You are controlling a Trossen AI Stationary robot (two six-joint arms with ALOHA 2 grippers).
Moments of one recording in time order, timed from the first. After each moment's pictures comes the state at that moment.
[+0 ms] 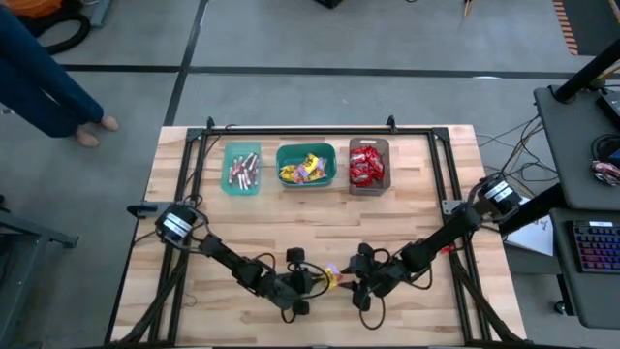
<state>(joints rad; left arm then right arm) -0.56 2.14 1.02 0.52 -0.67 -0.19 0.58 1.77 0.80 0.24 0.39 0.74</state>
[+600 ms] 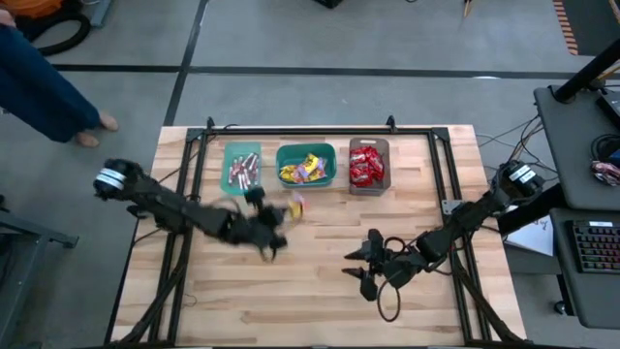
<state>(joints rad) -0.35 1.46 0.75 -0.05 -0.86 -0.19 0.59 1.51 0.80 0.11 0.53 0.69</state>
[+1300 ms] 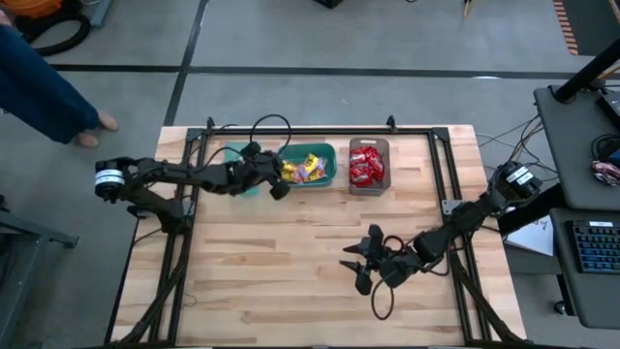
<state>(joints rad) 0.27 1.41 0.69 0.08 -0.51 0.00 0.57 1.54 0.80 0.11 0.64 0.69</state>
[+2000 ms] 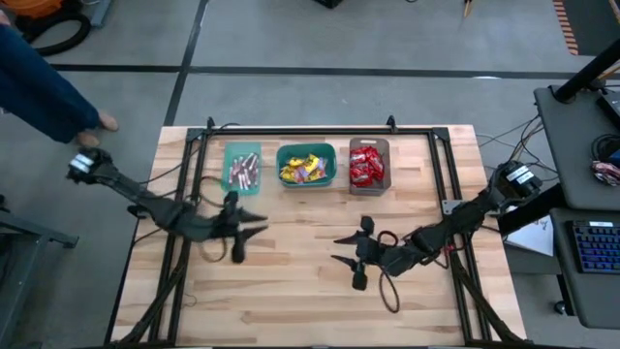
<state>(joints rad) -0.47 0.91 0.42 0.16 -0.65 -0.27 0.52 1.54 0.79 0.34 0.66 0.27</state>
